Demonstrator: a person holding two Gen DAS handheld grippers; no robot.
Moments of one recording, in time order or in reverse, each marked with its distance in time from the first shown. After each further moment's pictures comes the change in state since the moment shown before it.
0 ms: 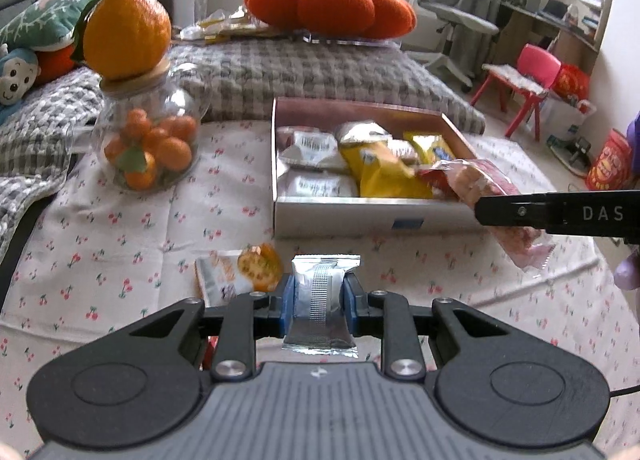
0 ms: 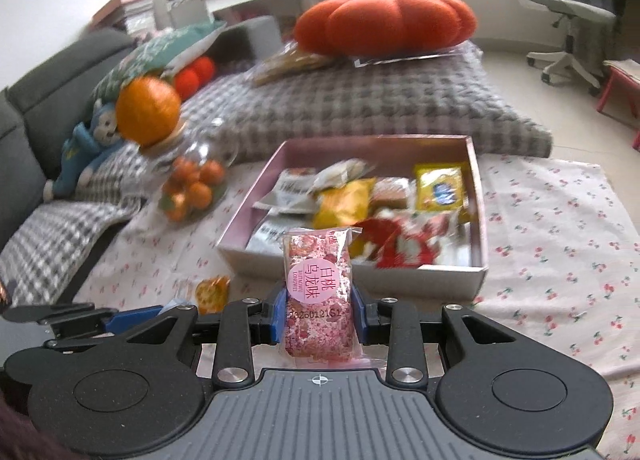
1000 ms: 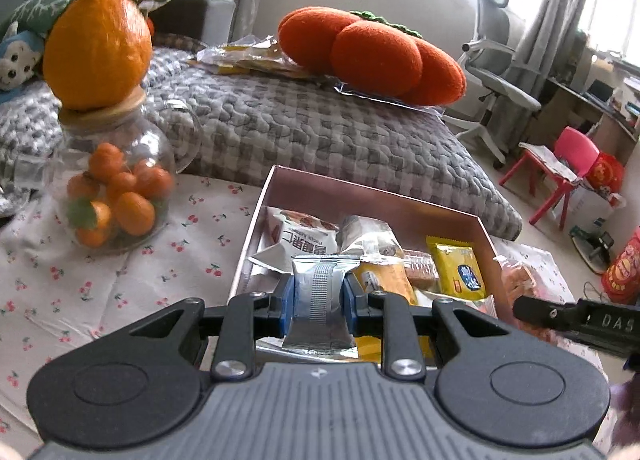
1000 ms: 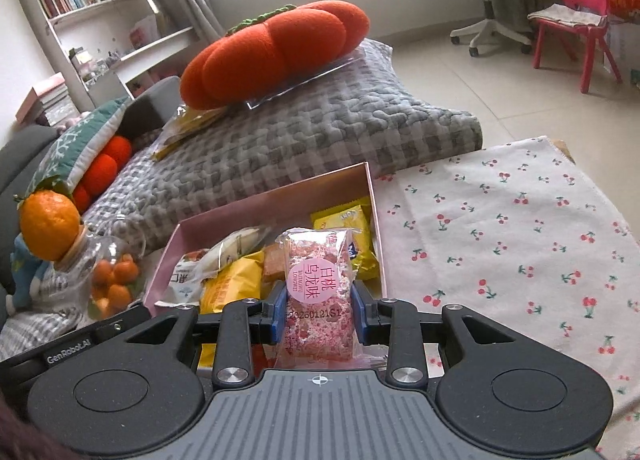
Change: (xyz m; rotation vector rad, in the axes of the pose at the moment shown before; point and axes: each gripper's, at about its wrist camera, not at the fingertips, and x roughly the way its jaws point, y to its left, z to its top) left arm 0.074 -0.008 0.060 -0.212 -0.129 0.034; right arm 0.047 -0.090 0.028 0.265 -0.090 -0.068
